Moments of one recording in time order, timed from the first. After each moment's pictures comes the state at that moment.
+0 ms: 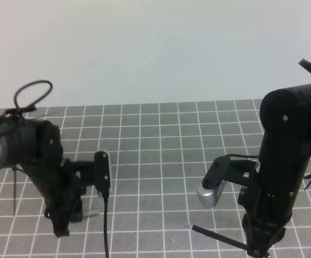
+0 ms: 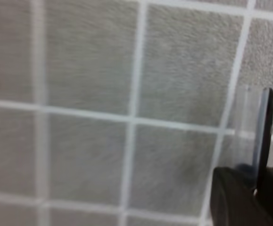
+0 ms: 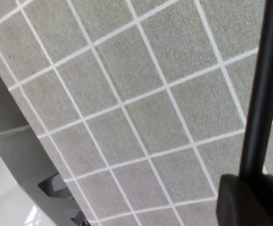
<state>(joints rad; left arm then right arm) -0.29 1.73 -1.05 -0.18 0.76 1.23 0.56 1.75 -1.28 0.24 1.20 -0.70</state>
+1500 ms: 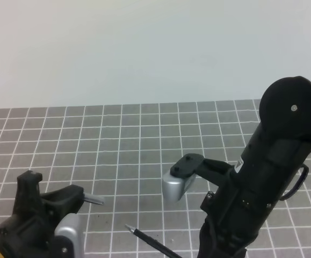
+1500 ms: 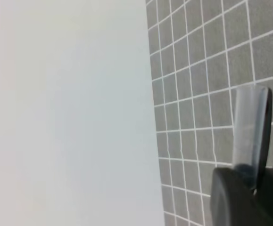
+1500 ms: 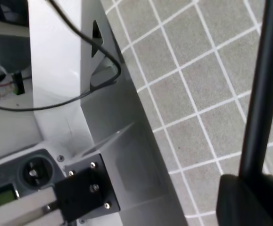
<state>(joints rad) -0.56 0.91 -0.29 -0.31 -0.22 1.64 0.65 1.66 -1.28 0.62 1.20 -0.67</state>
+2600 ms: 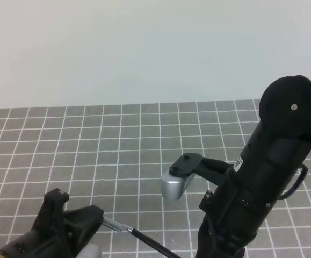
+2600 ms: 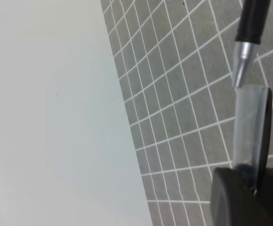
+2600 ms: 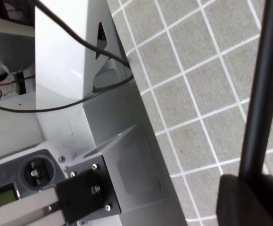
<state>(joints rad) -0.67 0.91 -0.29 -0.31 -0.16 1.70 0.65 1.66 -1.28 0.63 1.20 -0.71</state>
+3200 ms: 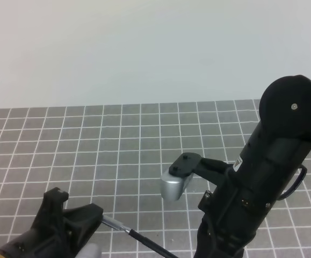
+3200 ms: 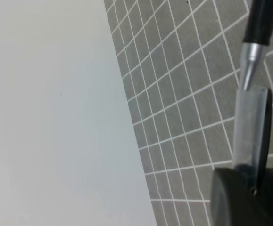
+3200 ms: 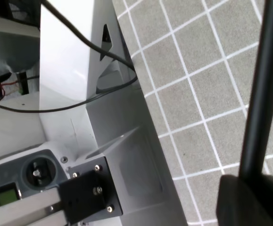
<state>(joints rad) -0.67 0.91 -0.29 -0.30 -0.17 1.70 0.65 1.66 -1.28 0.65 1.20 -0.73</state>
